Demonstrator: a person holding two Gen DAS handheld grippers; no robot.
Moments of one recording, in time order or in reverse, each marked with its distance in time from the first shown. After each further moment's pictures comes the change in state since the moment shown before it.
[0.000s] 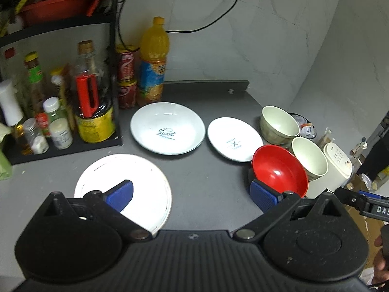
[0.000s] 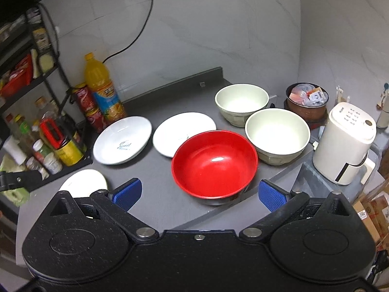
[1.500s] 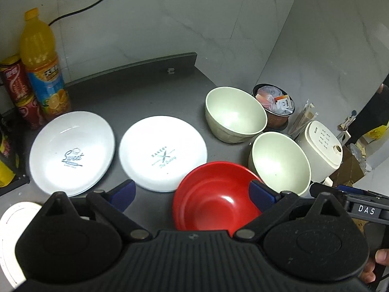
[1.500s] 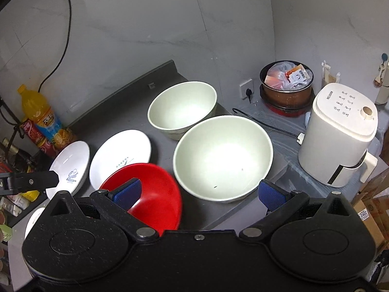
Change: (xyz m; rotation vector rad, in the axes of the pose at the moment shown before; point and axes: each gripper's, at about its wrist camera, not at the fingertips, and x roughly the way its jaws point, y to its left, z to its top) left arm 0.164 -0.156 0.072 0.131 0.165 -0.086; right arm 0.108 -0.136 0.061 0.137 0.092 0.001
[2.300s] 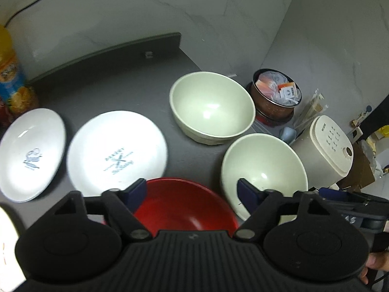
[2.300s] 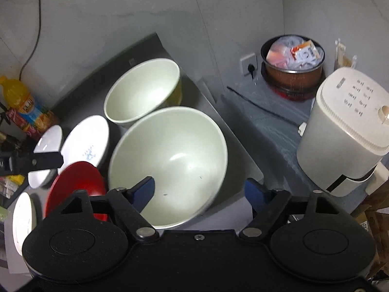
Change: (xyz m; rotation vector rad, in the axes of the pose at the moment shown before) left arm 0.088 -0.084 0.028 -0.016 0.095 0.052; right arm 0.074 -0.086 0.032 -0.043 0.174 0.071
